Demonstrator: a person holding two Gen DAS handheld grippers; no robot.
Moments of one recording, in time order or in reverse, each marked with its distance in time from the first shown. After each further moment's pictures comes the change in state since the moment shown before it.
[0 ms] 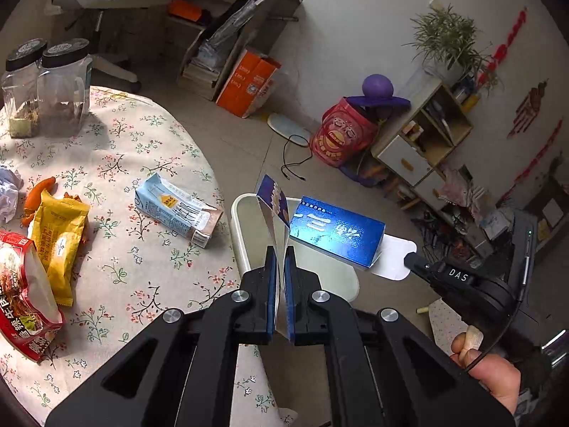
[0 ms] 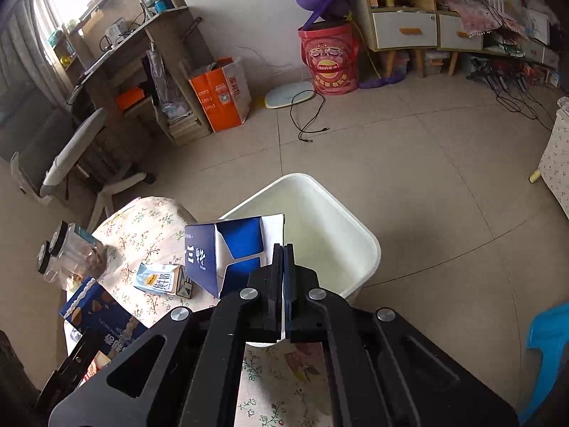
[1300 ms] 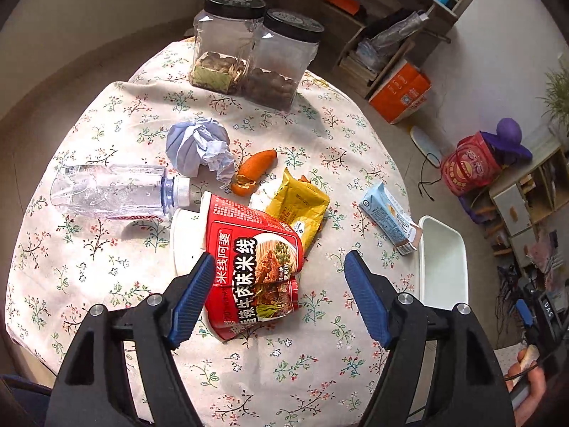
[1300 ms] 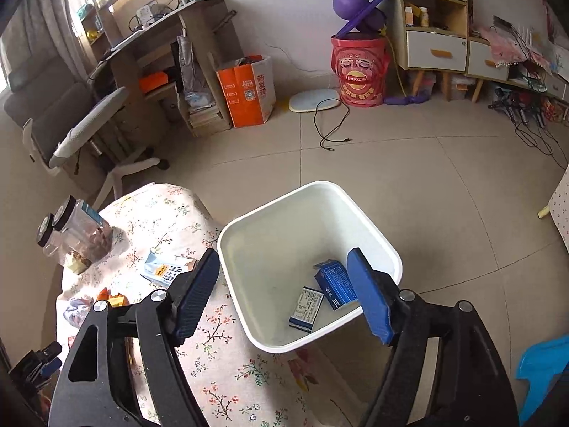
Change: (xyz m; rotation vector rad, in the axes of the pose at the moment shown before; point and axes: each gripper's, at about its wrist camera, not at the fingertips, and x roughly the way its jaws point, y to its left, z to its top) left arm -0.118 0.193 0.000 -0.325 0.053 0.439; right arm -0.001 0.041 -0.006 -0.175 -0.008 0.042
